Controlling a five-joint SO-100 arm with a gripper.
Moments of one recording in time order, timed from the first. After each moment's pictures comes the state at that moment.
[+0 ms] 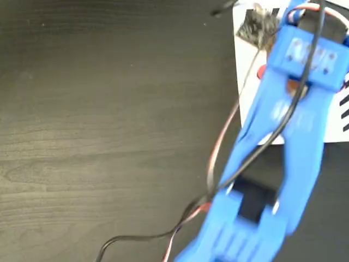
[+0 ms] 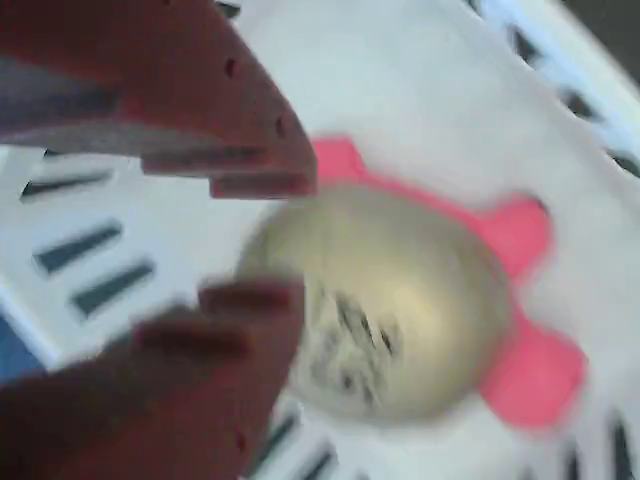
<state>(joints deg) 30.1 66.3 47.0 99.1 13.5</state>
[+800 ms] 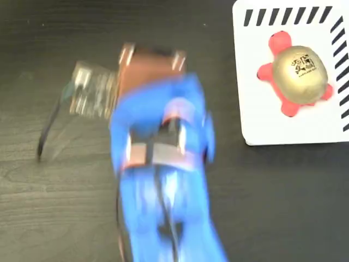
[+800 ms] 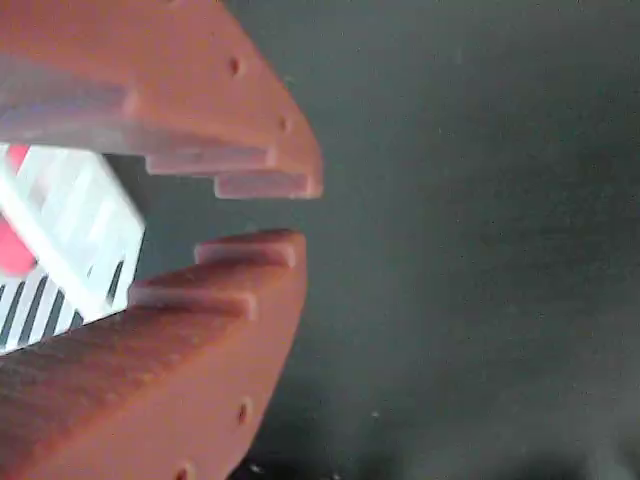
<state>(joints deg) -1.5 127.4 128.8 47.5 12.5</state>
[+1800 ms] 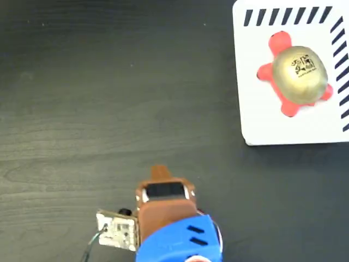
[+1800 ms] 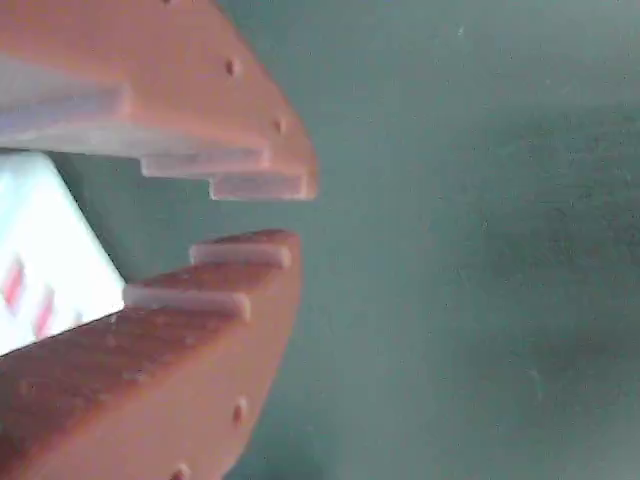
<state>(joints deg) -1.2 185.7 168.8 70.0 3.4</state>
